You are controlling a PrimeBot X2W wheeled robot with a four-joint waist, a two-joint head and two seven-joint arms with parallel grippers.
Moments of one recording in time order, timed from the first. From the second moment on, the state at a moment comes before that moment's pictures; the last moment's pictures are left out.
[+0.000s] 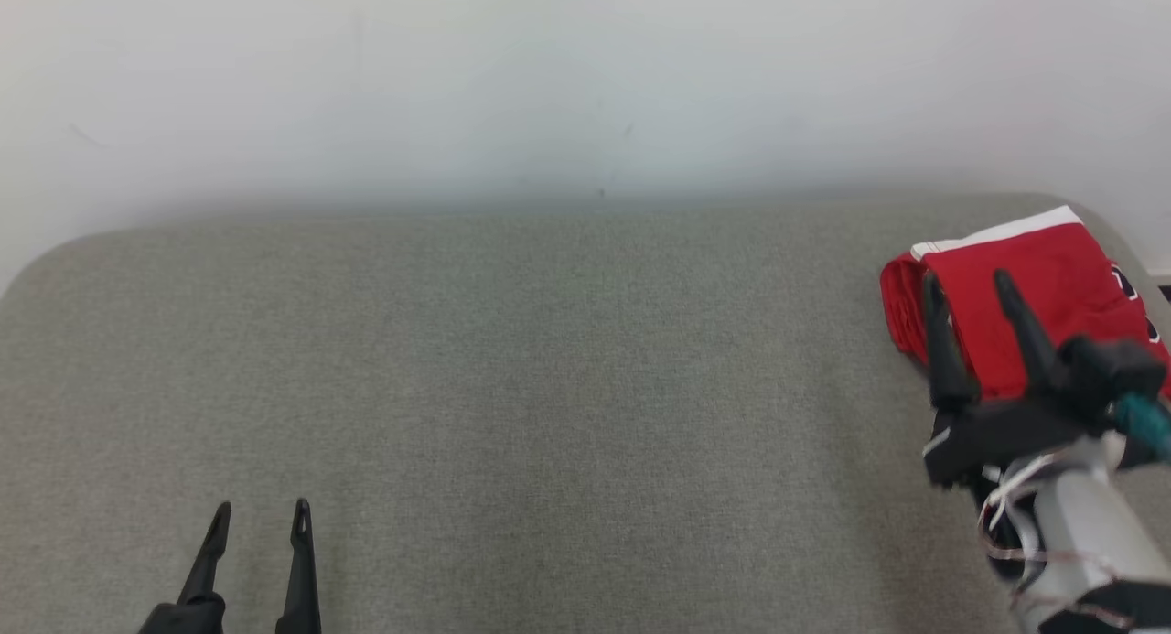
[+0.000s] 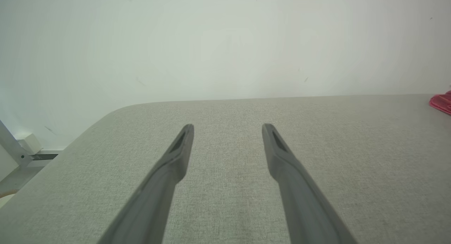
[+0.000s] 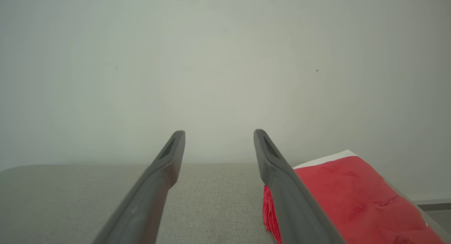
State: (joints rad) left arm -0.01 0.18 -0.05 0.19 -0.19 -0.02 -0.26; right arm -0.45 -0.28 0.12 0.52 0.35 0.13 -0.26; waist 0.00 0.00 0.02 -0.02
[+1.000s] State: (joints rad) left arm 0.04 0.19 -0.08 0.21 -0.18 0.01 -0.26; right arm 0.05 -0.05 0.00 0.17 0.13 0.13 -0.26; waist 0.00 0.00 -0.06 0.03
